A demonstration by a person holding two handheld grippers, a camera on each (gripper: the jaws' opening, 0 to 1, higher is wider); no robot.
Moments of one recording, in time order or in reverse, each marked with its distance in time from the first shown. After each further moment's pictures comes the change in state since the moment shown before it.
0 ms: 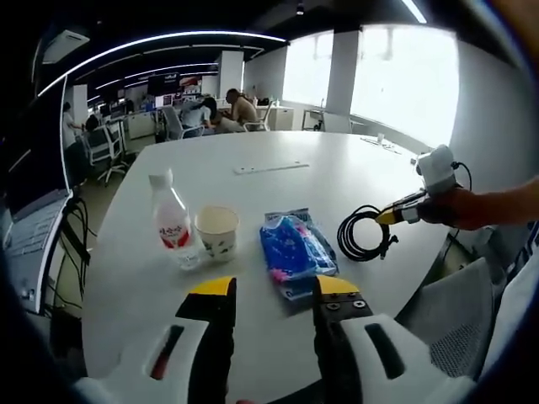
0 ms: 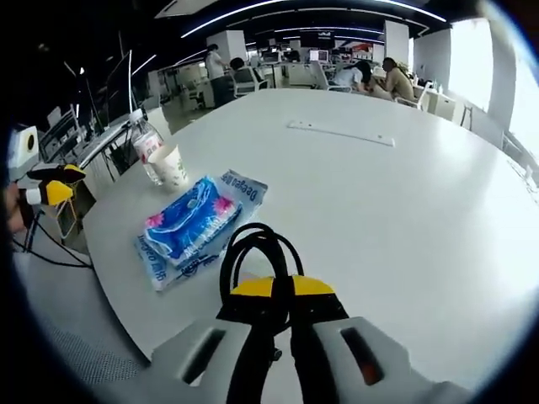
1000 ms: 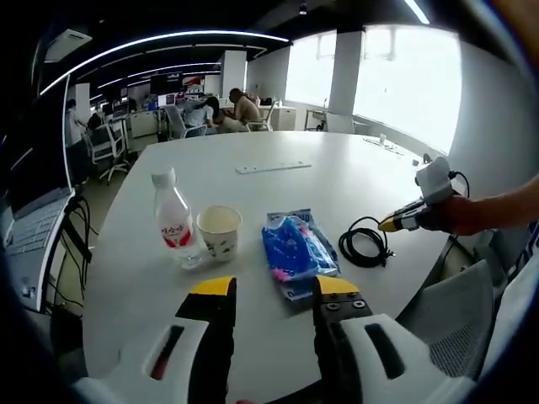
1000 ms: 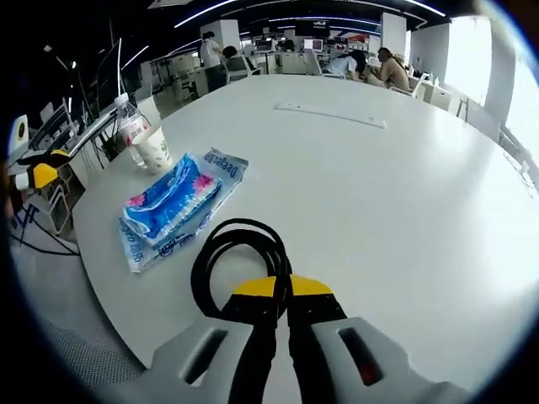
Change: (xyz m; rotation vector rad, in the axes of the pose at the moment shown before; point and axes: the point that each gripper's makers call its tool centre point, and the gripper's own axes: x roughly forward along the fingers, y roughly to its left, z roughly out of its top) left arm -0.002 0.002 -0.001 -0.009 0.001 0.011; right arm 0.006 -0.016 -0.023 -0.003 0.064 -0.037
